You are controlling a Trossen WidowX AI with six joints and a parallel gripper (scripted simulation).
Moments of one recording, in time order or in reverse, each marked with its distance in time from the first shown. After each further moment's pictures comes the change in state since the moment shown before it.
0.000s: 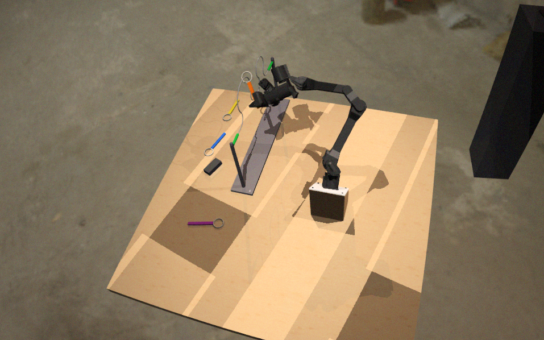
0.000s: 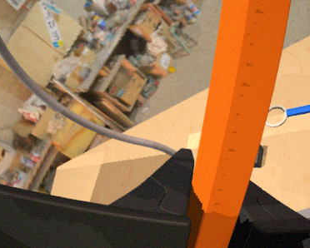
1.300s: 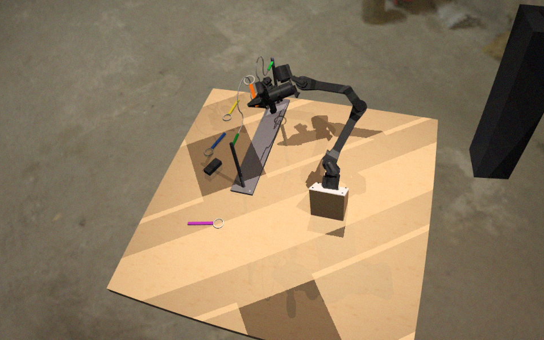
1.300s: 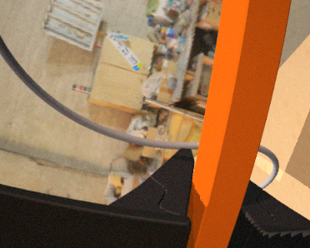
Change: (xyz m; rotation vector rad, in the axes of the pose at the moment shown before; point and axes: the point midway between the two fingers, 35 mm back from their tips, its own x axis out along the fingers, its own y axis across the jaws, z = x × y) arm -0.004 0.014 0.004 0.436 0.055 0.245
